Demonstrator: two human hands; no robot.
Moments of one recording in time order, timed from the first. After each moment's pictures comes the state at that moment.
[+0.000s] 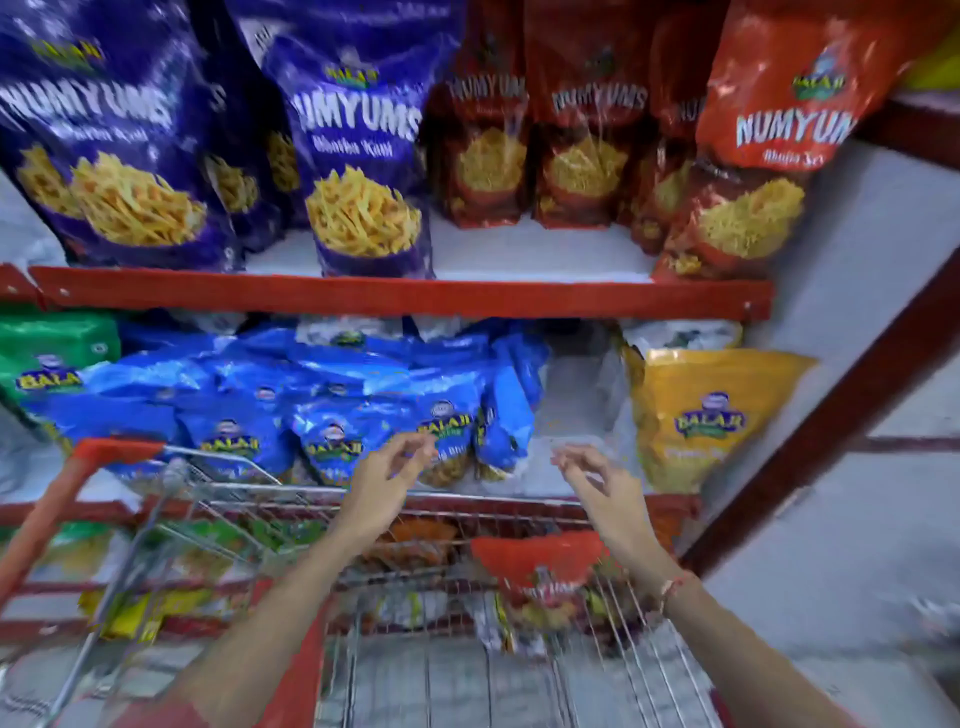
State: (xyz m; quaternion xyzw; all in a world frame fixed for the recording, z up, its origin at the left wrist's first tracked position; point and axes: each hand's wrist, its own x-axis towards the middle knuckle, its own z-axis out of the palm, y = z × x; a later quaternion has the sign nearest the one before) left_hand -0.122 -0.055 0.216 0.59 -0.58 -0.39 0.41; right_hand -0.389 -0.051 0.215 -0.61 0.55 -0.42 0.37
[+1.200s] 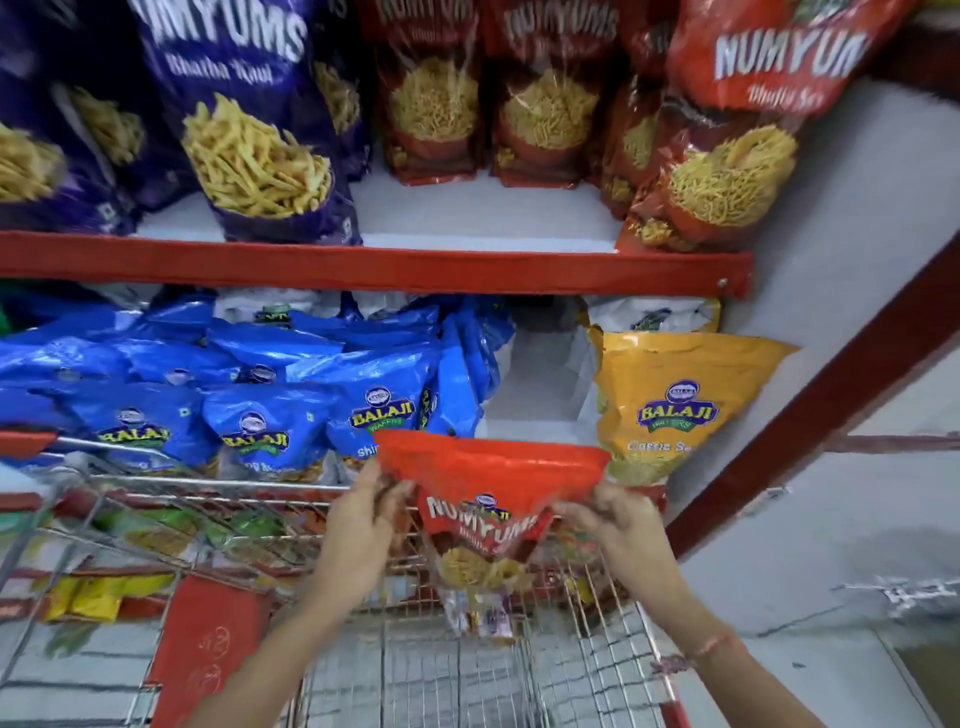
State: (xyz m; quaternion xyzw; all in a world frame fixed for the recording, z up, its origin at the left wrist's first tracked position) left_hand -0.200 -0.032 0.196 0.65 -0.58 -0.29 0.40; right_hand -0.464 -0.043 0.196 -0.60 0.56 -0.40 0.41
